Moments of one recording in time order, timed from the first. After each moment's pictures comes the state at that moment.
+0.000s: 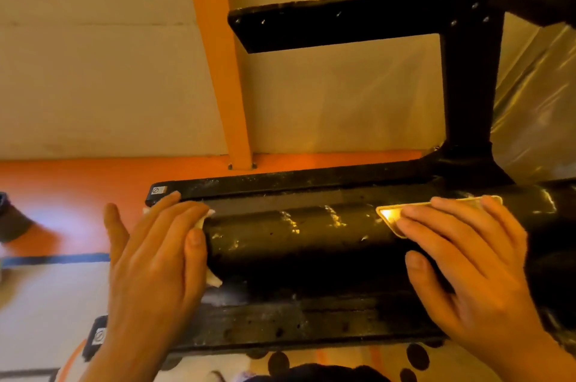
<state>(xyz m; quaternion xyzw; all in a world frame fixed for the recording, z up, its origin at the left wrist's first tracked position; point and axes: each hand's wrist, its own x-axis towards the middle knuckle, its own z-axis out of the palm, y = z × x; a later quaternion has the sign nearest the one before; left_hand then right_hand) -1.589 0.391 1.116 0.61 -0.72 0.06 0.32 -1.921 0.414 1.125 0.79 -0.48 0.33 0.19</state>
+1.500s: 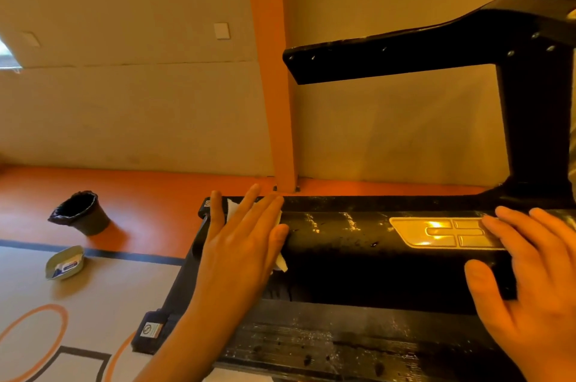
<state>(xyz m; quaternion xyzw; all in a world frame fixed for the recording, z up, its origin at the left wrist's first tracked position) -1.632 0.388 1.117 0.56 -0.75 0.18 0.28 -1.986 0.396 1.078 0.71 -0.57 0.39 0.17</state>
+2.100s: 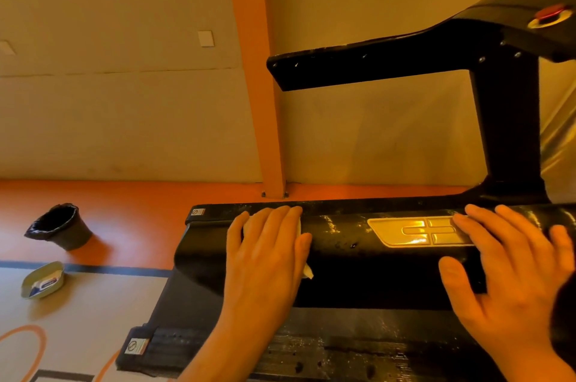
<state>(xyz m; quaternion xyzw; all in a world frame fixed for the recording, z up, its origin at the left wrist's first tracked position) -1.682 0.393 1.112 0.60 -0.74 0.13 0.28 -1.970 0.398 1.094 0.69 -0.55 0.41 0.23</state>
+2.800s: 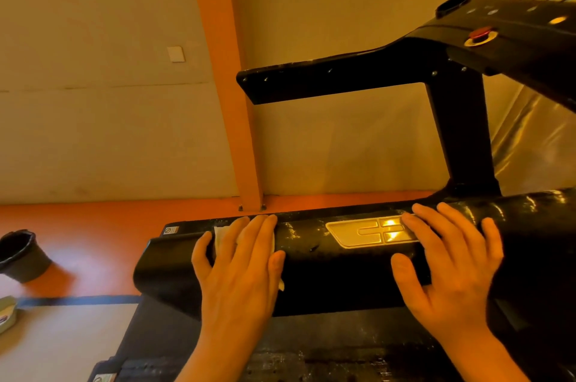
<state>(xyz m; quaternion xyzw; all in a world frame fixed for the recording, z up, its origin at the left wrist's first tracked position) -1.699 0.402 1.103 0.61 -0.73 0.14 0.30 -1.969 0.395 1.090 0.68 -0.52 0.45 0.24</state>
